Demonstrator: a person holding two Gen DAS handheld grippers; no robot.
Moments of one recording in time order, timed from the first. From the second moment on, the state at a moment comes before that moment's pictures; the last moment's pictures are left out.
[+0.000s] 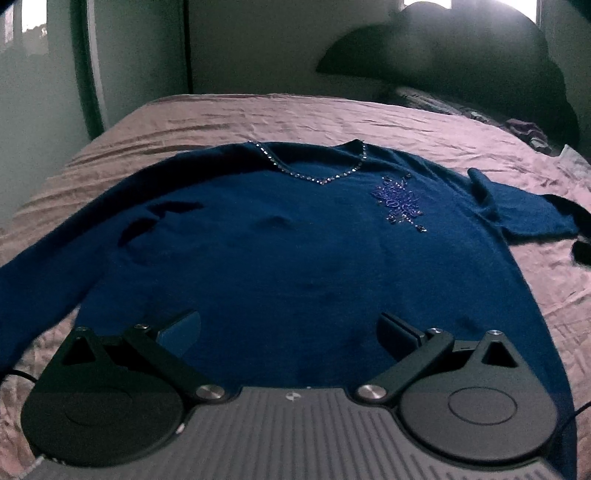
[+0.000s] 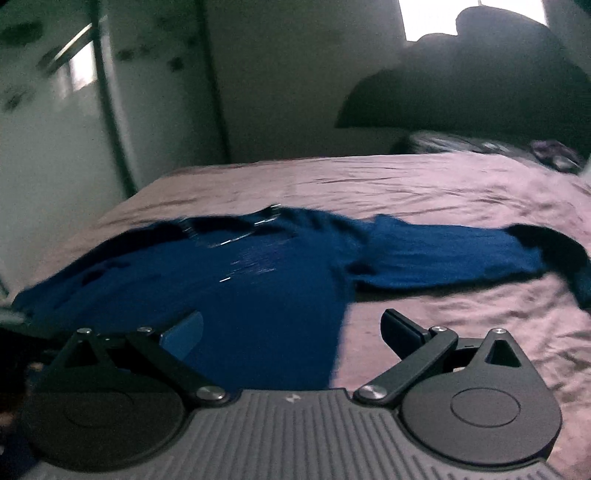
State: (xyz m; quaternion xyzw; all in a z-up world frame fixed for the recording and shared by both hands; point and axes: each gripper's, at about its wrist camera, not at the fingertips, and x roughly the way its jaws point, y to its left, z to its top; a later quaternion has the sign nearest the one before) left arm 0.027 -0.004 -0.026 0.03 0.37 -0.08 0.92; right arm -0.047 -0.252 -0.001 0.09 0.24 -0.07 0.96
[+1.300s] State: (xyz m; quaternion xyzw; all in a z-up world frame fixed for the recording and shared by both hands) left arm 0.030 -0.019 -0.019 0.08 0.37 -0.09 0.92; right arm -0.063 -0.537 -0.007 0.40 0.14 -0.20 0.88
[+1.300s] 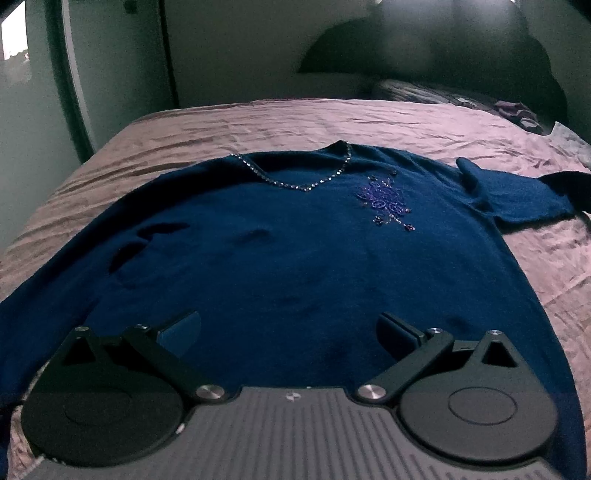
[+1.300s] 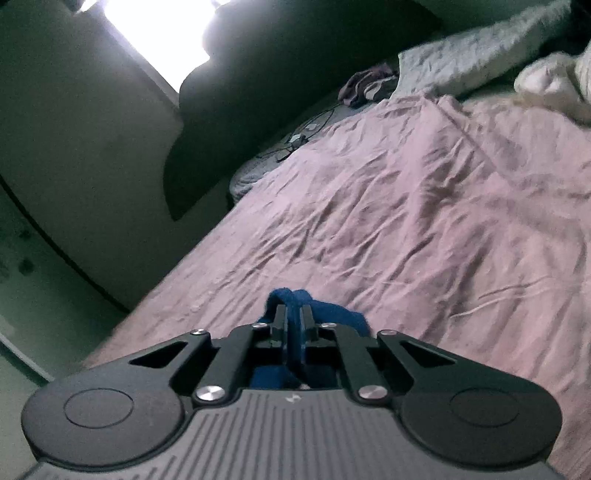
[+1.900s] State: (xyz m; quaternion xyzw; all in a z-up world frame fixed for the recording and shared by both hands) left arm 0.026 -0.003 -0.012 0.07 0.36 -0.08 0.93; right arm -0.023 -0.481 0.035 0.39 0.10 -0.15 0.90
